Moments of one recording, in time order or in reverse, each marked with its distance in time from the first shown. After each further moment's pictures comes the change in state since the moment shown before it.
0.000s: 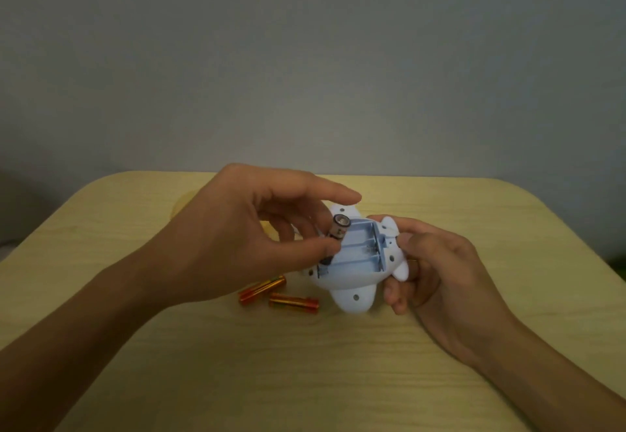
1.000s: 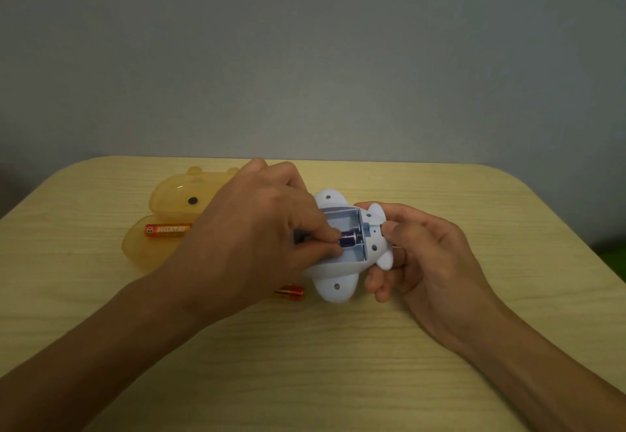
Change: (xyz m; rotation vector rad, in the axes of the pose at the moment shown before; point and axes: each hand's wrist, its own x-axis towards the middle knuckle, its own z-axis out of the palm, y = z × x) left_hand 0.002 -0.006 0.037 0.440 0.072 0.133; right_hand -0.004 0.000 -0.001 -0.065 -0.011 -0.018
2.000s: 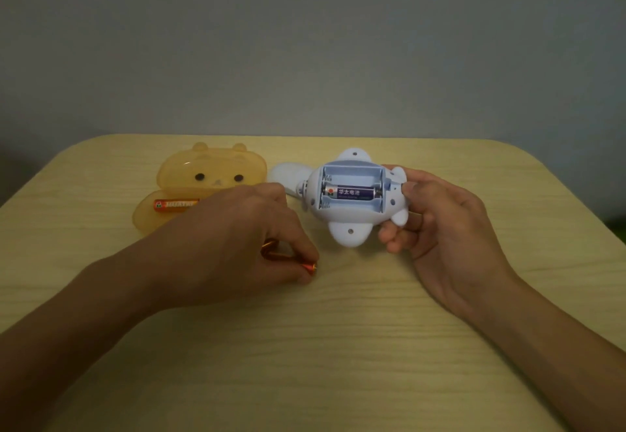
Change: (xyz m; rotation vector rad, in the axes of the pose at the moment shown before) left_hand -0.029 -0.026 -0.008 -0.123 -0.382 -0.019; right_hand 0.004 -0.001 0.002 0.106 0.205 -0.012
